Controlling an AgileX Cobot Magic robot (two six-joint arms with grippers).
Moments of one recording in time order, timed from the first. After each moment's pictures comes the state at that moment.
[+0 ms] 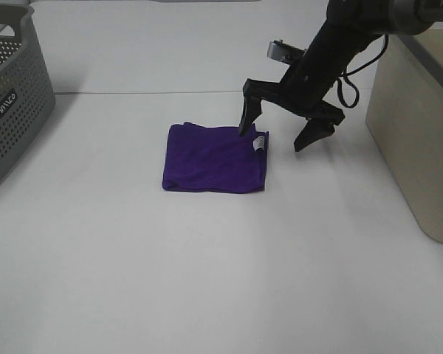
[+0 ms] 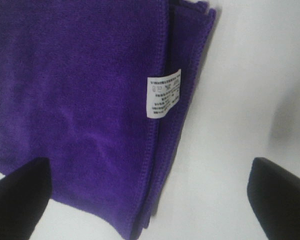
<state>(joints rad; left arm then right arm) 0.13 -0.01 -0.50 -0.01 1.05 0.01 0.25 2.35 -1.87 0.37 0.97 0.02</state>
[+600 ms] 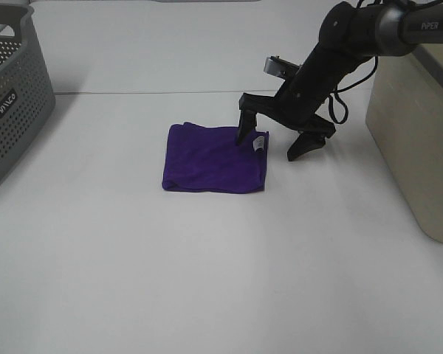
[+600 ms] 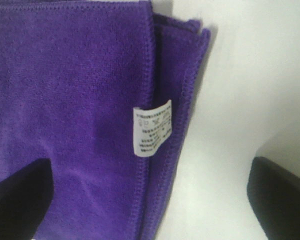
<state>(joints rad) 0.13 -0.01 -0.50 -0.01 1.05 0.01 0.25 2.41 -1.88 0.40 0.89 0.00</state>
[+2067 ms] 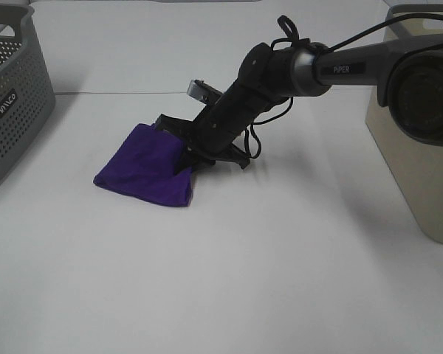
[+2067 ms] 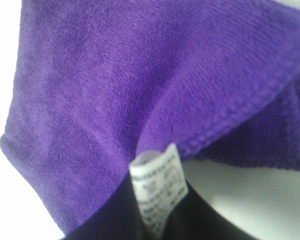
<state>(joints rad) 0.13 -0.01 -0.50 -0.01 1.05 0.01 0.47 2.52 -1.92 0.63 0.77 -0.01</state>
